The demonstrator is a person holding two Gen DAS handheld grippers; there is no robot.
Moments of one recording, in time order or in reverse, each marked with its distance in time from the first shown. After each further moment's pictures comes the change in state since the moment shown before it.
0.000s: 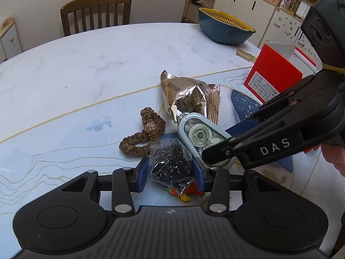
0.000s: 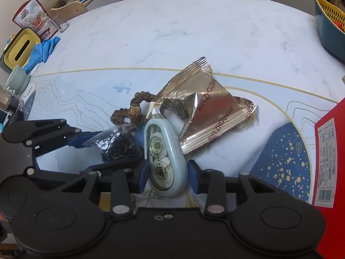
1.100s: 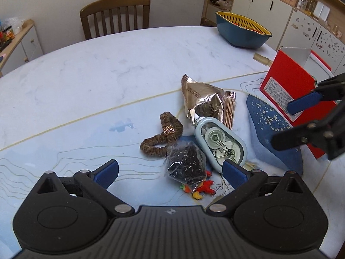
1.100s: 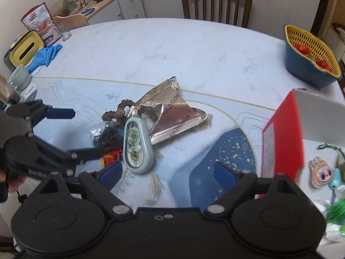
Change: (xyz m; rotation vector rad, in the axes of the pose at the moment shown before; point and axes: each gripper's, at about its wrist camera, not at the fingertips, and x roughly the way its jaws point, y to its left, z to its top) left arm -0.015 -0.001 0.002 -0.026 -0.003 0.114; right arm -0.060 -0.020 -0.020 -0.067 -0.100 -0.079
